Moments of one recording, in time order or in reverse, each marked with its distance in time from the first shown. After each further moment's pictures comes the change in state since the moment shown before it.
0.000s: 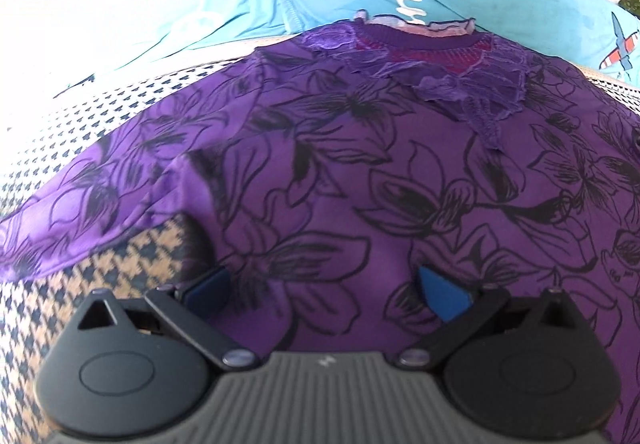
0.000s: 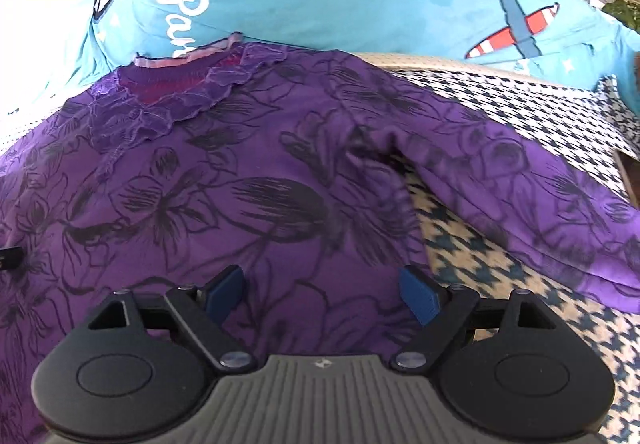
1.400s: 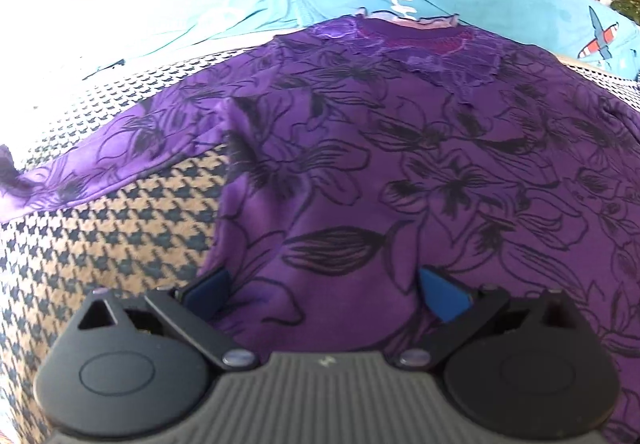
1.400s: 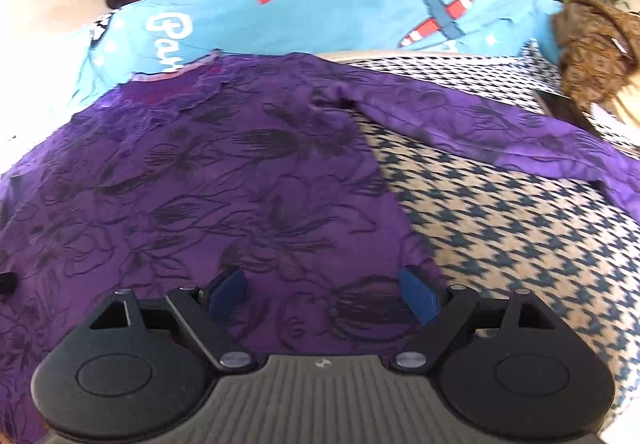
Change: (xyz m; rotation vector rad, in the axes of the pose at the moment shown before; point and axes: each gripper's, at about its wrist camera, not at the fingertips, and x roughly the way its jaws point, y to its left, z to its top) left arm -0.053 0.011 -0.058 -0.001 -0.033 0.008; right arm -0.068 0.015 -0.082 0.145 -0.090 -0.081
